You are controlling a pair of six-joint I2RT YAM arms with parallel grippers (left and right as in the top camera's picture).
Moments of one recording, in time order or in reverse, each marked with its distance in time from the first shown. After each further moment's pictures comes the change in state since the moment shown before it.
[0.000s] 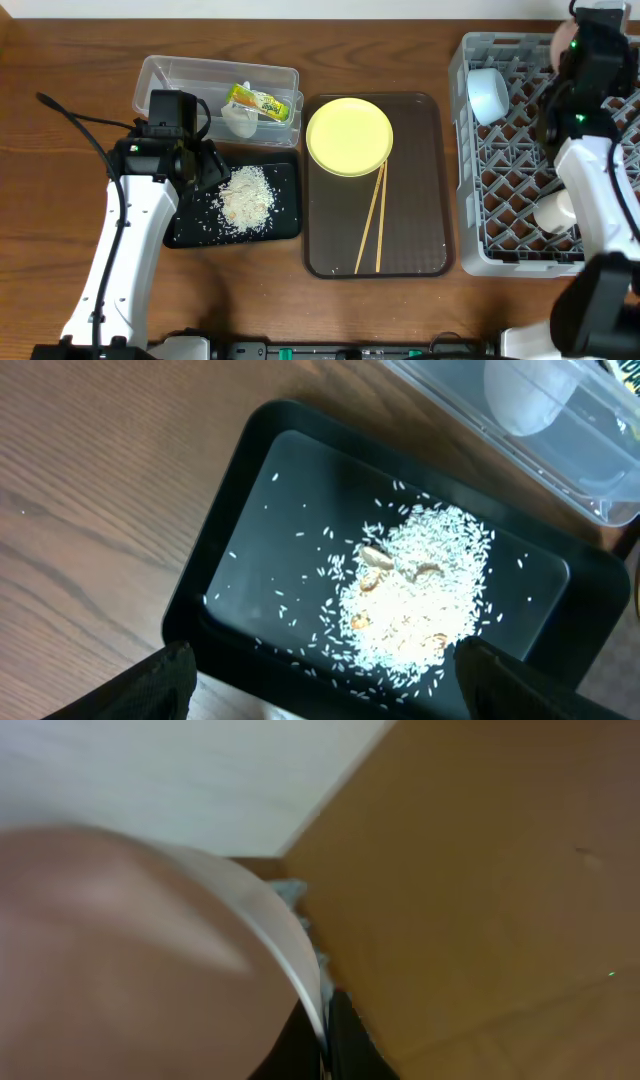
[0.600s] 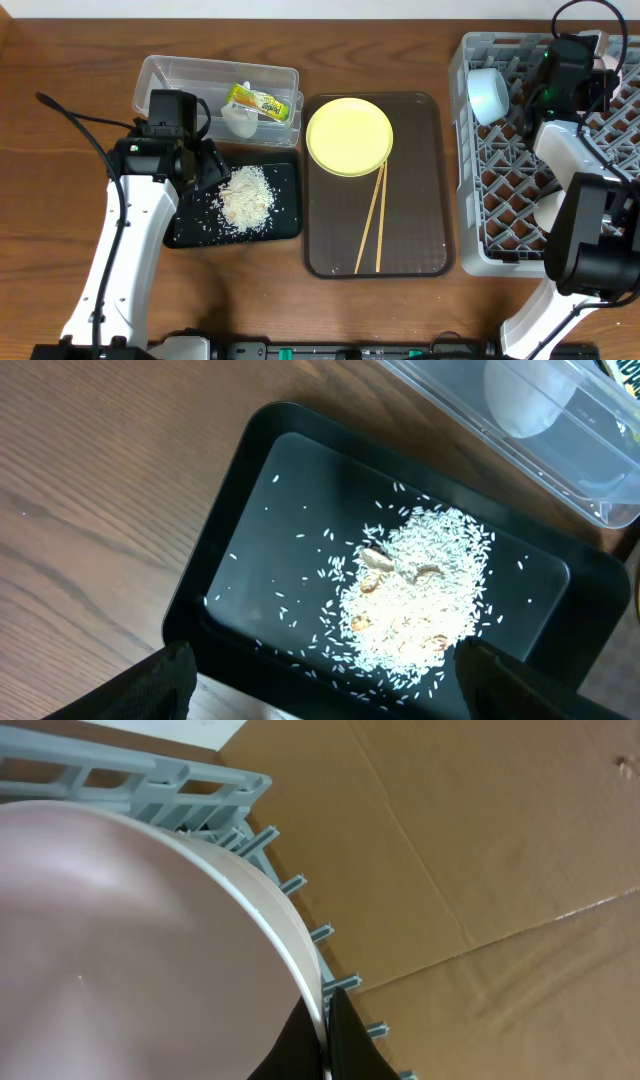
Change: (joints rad) left arm 0.000 0.000 0.000 0.002 -0.002 0.000; right arm -0.014 0.290 0.002 0.152 0.220 -0.041
